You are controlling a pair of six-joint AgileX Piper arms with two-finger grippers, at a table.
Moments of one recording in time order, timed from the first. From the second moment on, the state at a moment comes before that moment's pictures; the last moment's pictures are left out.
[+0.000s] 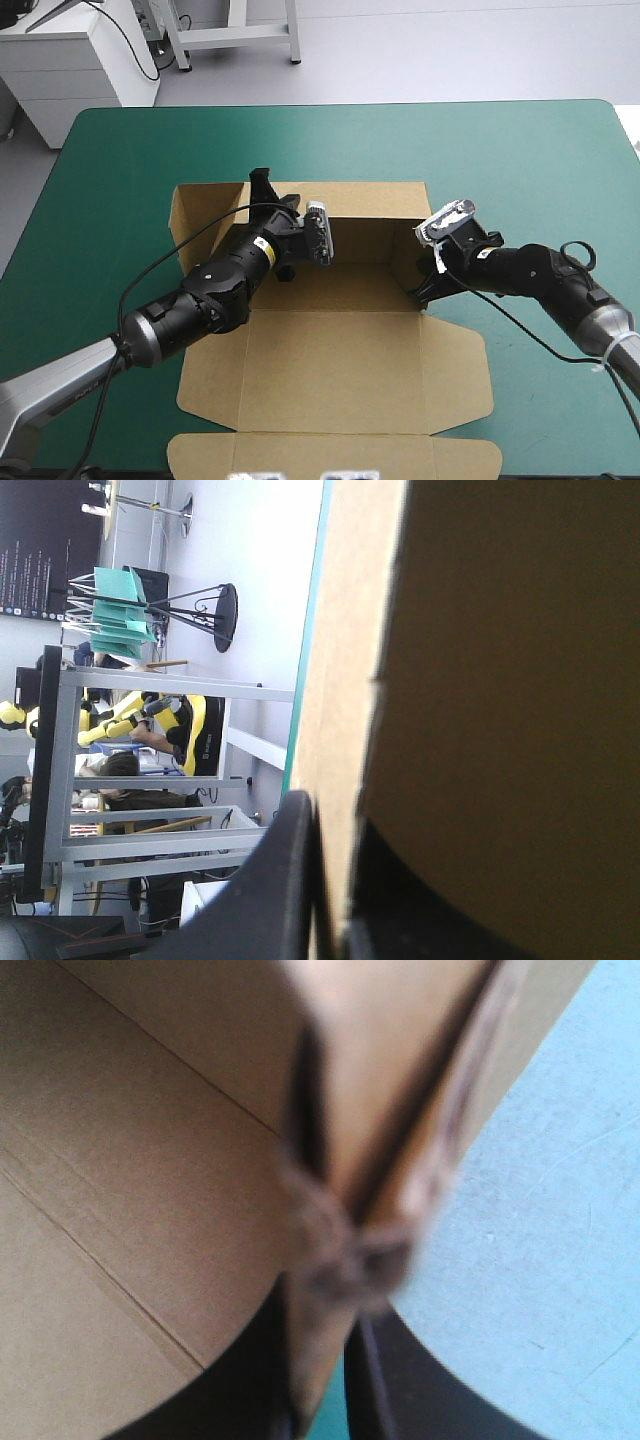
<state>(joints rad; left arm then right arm) -0.82 1.44 -1.01 1.28 0.39 -0.19 0.28 1.32 -0.87 0.59 0.51 -0.81</state>
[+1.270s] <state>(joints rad) -1.36 1.20 -1.04 1.12 0.72 -0.06 0.29 1.32 -0.87 0.61 0.49 -0.74</state>
